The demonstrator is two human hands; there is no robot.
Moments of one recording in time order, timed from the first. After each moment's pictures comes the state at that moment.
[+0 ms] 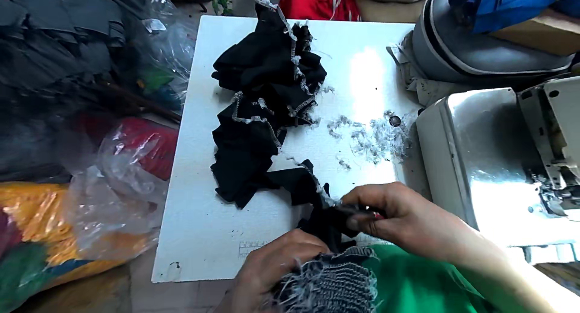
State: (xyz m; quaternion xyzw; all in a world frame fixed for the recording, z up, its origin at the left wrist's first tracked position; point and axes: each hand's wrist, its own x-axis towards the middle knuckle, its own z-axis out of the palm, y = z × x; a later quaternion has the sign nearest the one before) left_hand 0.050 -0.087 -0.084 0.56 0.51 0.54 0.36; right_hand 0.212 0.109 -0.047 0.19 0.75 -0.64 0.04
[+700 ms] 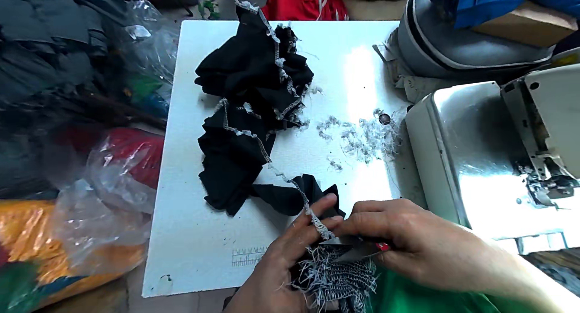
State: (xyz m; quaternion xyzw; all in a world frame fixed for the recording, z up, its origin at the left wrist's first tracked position) left_hand 0.062 -0.070 -0.110 0.52 0.47 0.54 0.45; right_hand 0.232 0.108 -0.041 0.06 0.84 -0.54 -0.01
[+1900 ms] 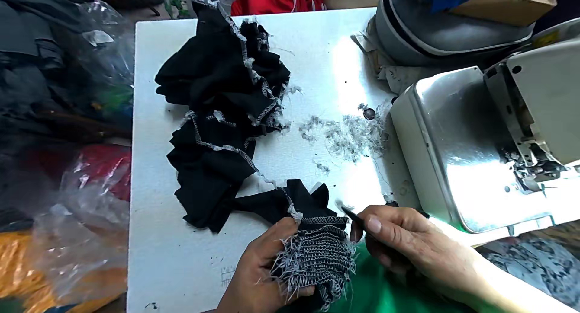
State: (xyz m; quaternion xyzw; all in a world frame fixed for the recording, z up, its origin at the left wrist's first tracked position) left_hand 0.056 -0.061 -0.107 0.45 0.47 0.59 0.47; right_hand 0.258 0.088 -0.053 0.32 0.52 -0.79 -0.02
